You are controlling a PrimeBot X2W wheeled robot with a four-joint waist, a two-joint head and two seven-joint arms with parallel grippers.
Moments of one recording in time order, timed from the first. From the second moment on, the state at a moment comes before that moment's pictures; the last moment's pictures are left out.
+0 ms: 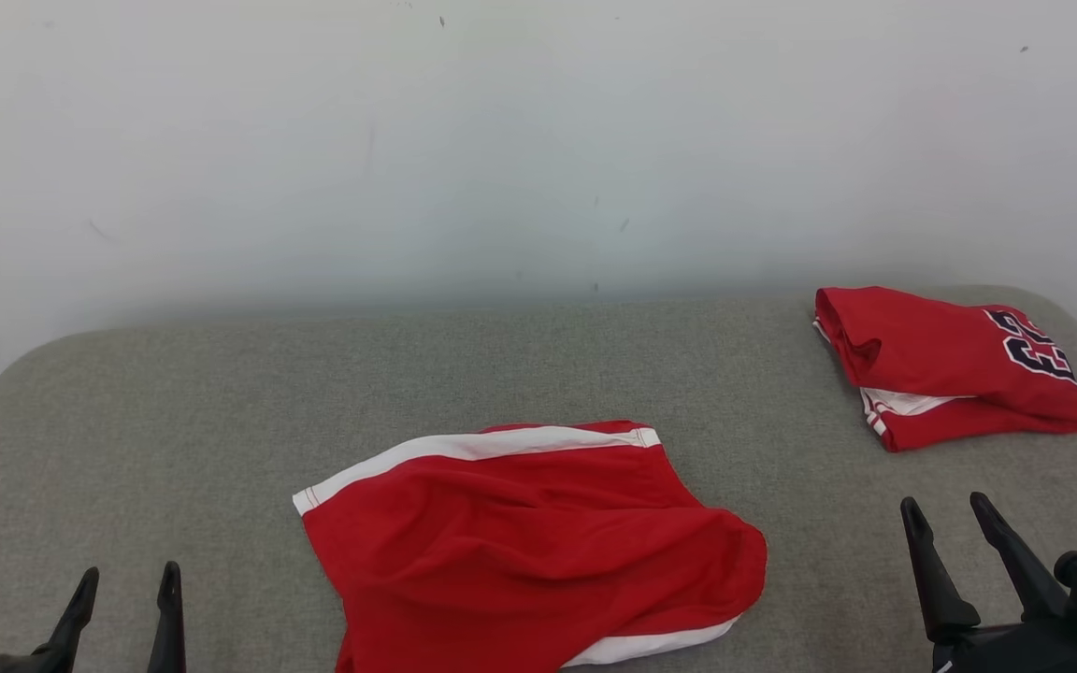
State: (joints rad) left arm 0.11 0.31 -0.15 0.05 -0.27 0.11 -0.13; right arm 0.13 -0.14 -0.11 0.01 0.30 0.13 -0.03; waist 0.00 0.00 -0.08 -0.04
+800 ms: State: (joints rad) left arm 0.14 0.33 -0.16 0.00 -0.29 0.12 -0.08; right arm 0.15 -0.13 -0.11 -0.03 0.30 0.13 0.01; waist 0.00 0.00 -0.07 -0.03
